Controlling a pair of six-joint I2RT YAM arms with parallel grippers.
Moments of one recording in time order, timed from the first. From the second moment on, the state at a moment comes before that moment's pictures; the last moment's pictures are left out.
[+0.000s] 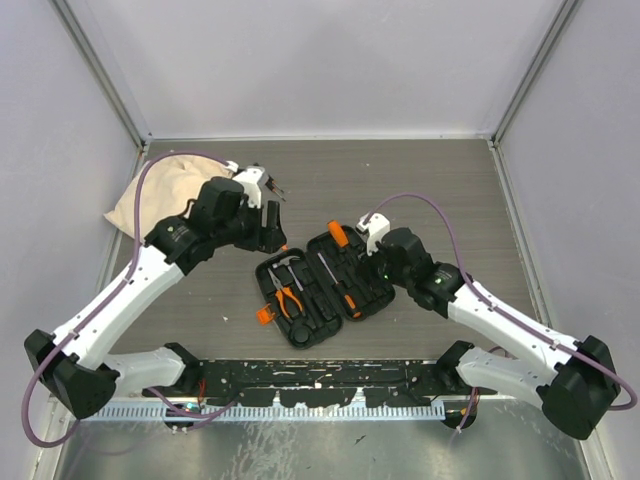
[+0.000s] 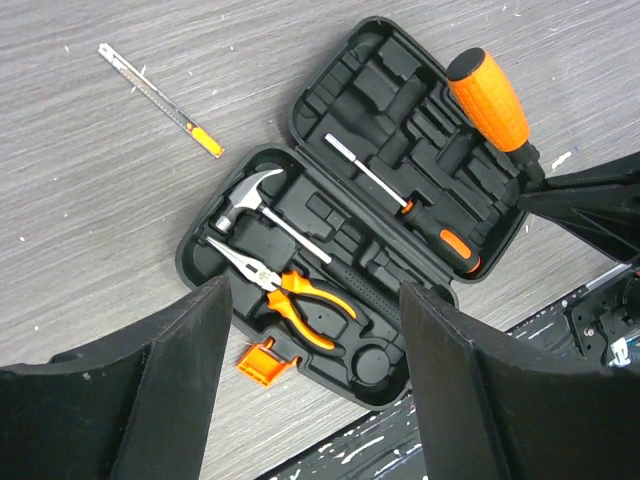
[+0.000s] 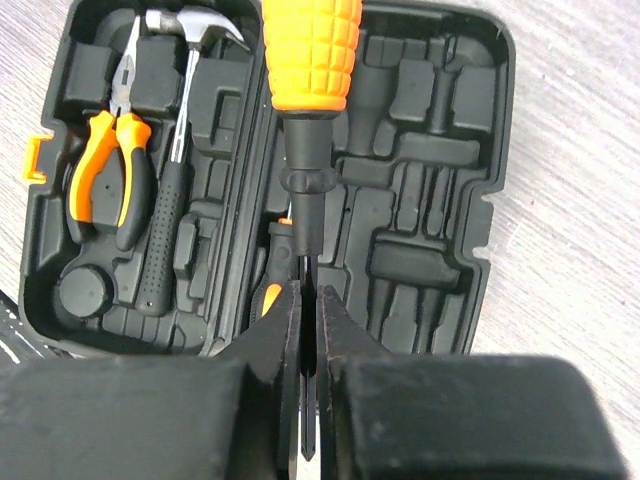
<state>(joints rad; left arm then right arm) -0.62 1.16 1.21 -0.71 0.04 -0.34 0.71 1.00 0.69 -0.30 -0.03 0.13</state>
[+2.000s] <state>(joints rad) -0.60 1.41 0.78 -0.46 -0.17 -0.82 0.71 1.14 0.74 -0.36 0.07 0.32</state>
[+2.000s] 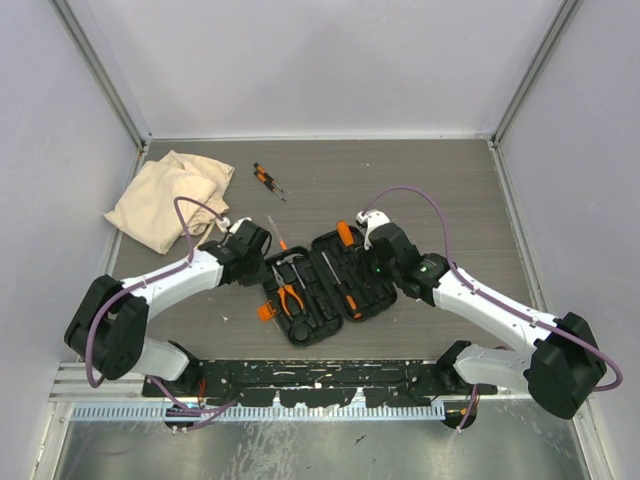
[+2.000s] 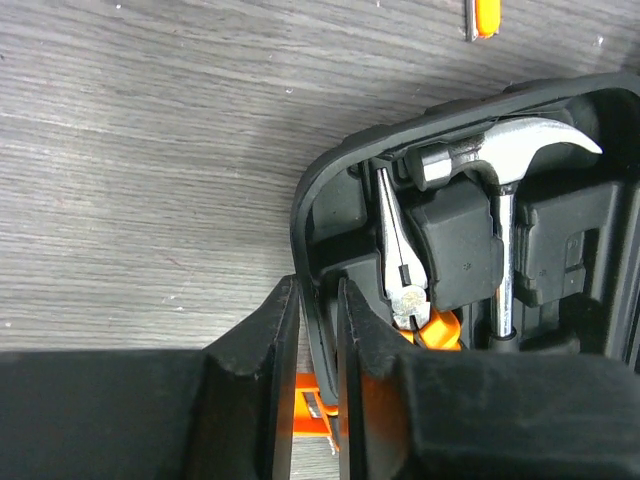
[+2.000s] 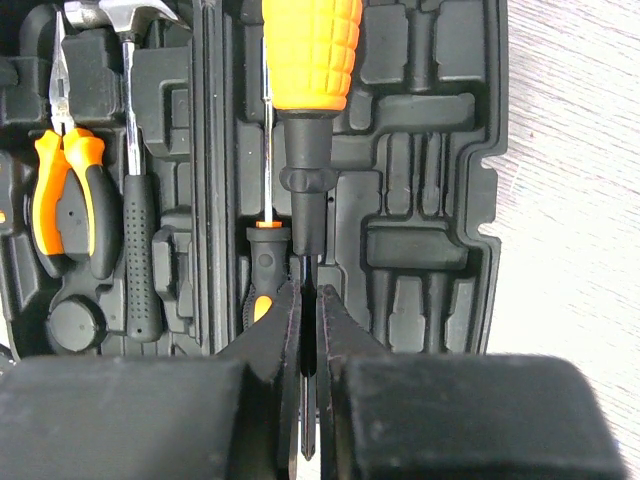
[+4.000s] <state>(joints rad) -0.41 1.37 0.90 -0.52 -0.07 -0.53 0.71 1.47 0.82 -0.31 -0.07 0.66</state>
